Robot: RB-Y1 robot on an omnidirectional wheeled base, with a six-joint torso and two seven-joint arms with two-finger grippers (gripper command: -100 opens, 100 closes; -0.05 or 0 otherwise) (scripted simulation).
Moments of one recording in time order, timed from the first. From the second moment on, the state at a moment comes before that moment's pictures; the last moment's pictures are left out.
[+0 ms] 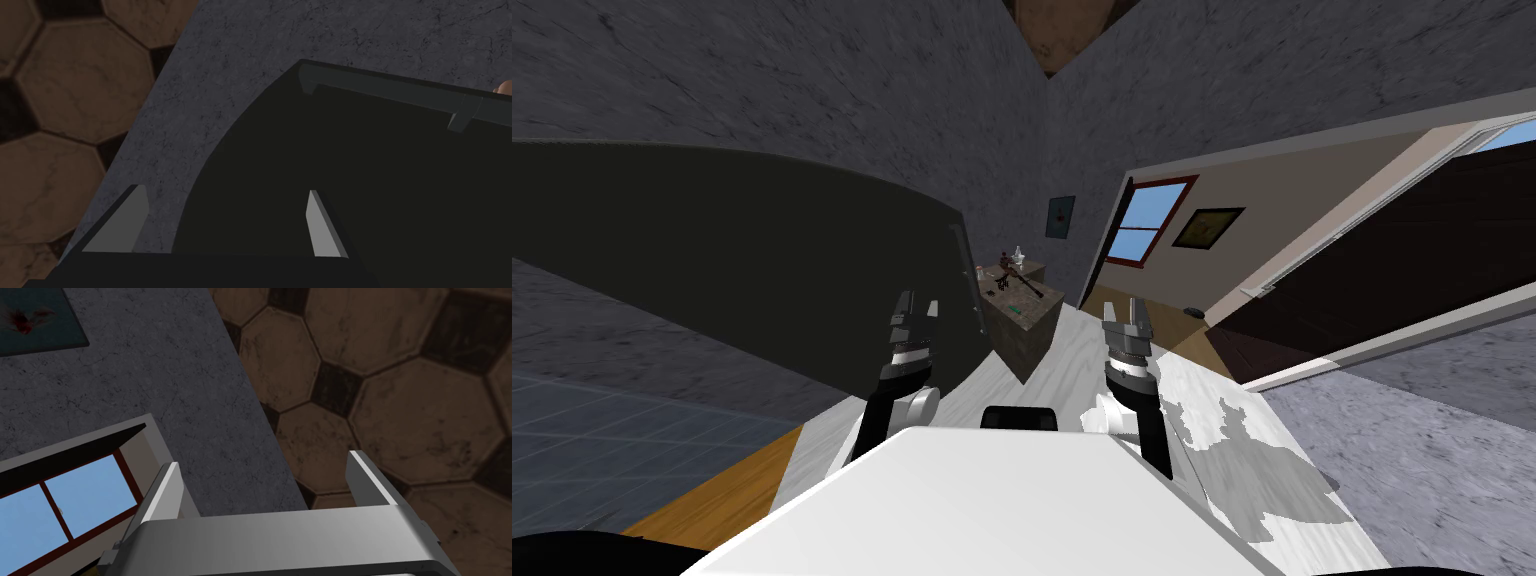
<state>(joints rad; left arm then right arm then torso) 0.53 -0.03 0.03 -2.31 0.02 -0.42 0.05 0.52 0.01 -0.03 -2.30 0.11 -0.59 -0.12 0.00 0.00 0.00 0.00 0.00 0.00</state>
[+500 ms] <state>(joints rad) 0.50 0.10 0.02 -2.28 0.06 -0.36 0.02 0.52 0.01 -0.03 -2.30 0.11 -0.59 -0.12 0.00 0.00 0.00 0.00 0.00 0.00</state>
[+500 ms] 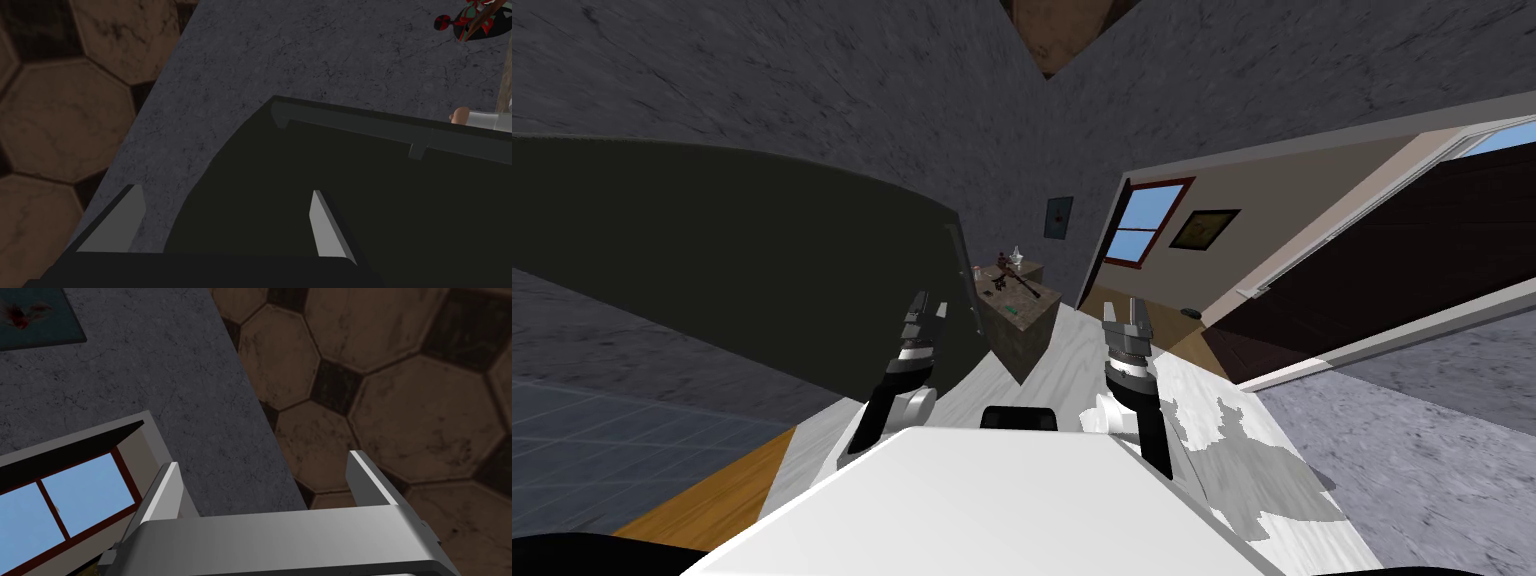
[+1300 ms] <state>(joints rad) 0.42 0.31 -0.02 -2.20 0.19 -0.19 -0.06 0.52 0.01 -0.03 -2.30 0.11 -0.59 -0.12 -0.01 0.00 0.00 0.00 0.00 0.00</state>
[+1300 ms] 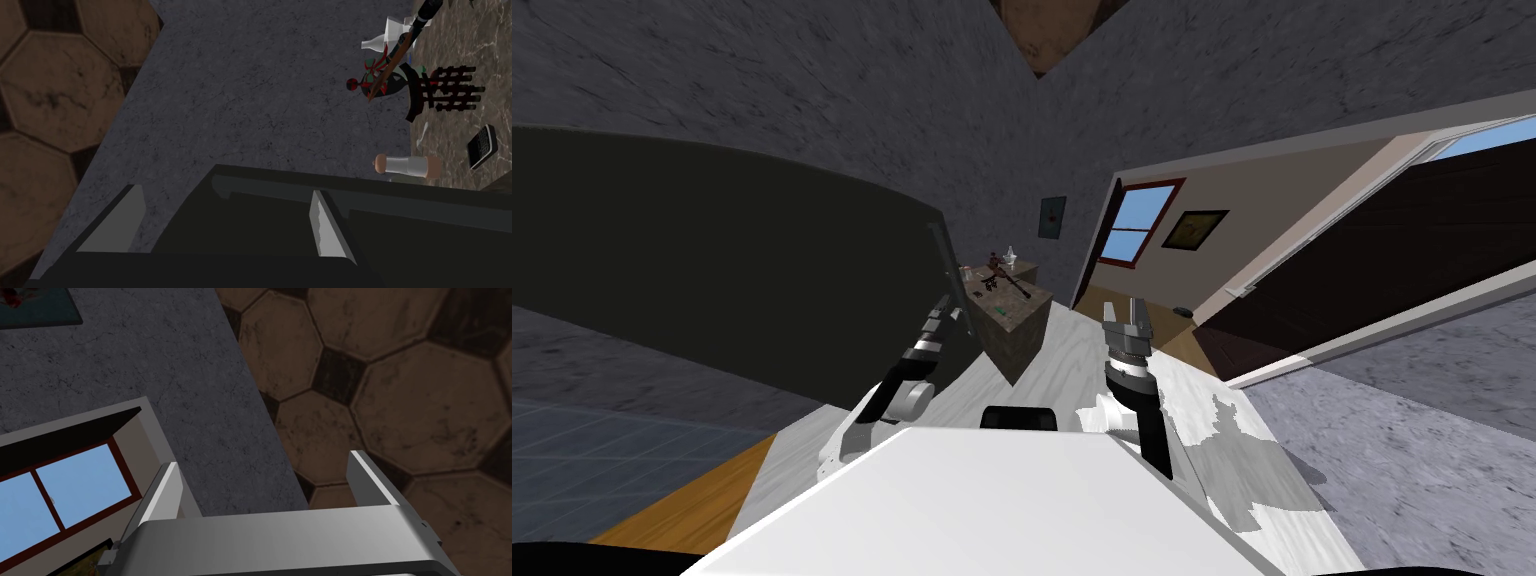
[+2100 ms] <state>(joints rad) 0.35 0.47 -0.05 -2.14 0.31 0.00 -0.14 0.52 0.01 -0.03 -2.30 0.11 -0.59 -0.12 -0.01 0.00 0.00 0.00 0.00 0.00</state>
